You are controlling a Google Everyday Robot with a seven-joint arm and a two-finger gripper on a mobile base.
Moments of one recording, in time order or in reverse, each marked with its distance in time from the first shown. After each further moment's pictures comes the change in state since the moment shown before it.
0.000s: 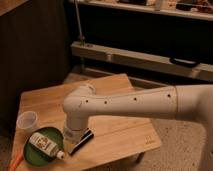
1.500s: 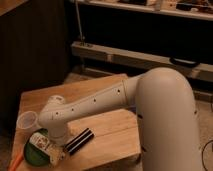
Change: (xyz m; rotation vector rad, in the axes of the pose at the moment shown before) arm 0.027 0.007 0.072 -0.117 -0.148 -0.021
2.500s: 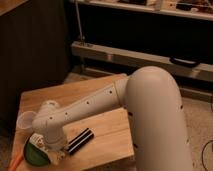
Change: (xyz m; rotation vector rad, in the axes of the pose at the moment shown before) arm 0.006 -0.018 0.016 0.015 -0.043 -0.029
